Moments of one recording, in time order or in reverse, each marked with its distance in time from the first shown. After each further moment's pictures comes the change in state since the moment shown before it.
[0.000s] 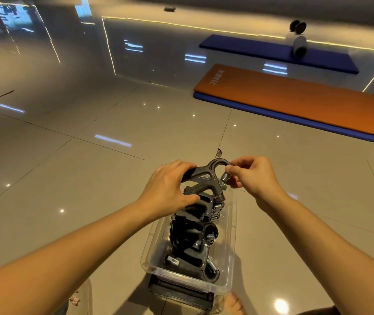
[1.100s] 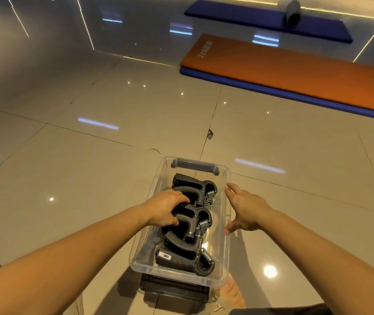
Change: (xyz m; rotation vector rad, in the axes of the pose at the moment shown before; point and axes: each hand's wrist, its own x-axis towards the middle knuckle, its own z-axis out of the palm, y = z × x) left_hand 0.004 -0.081 0.115 0.139 -0.700 0.008; right_hand 0.021 0.121 0.001 -1.309 -0.596 -0.110
